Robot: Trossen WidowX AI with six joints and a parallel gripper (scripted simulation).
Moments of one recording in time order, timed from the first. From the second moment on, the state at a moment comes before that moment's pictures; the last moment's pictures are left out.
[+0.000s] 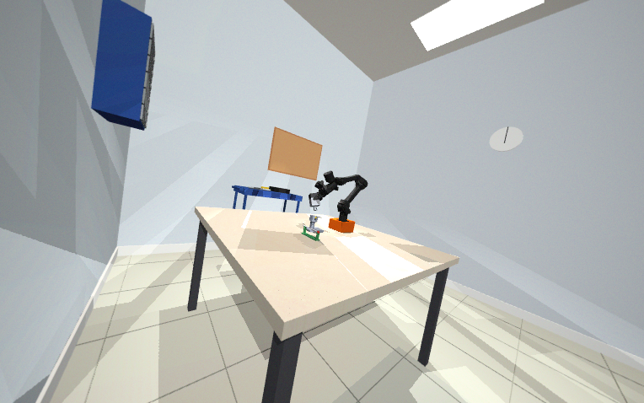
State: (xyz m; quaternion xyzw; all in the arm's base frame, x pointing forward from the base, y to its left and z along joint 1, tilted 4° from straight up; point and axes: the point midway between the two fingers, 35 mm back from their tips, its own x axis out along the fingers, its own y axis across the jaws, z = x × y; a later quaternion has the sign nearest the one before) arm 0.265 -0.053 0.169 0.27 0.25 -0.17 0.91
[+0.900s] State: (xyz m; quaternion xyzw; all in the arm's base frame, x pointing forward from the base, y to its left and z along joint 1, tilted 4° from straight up) arm 0.242 -0.031 0.164 0.02 0.20 -0.10 0.97
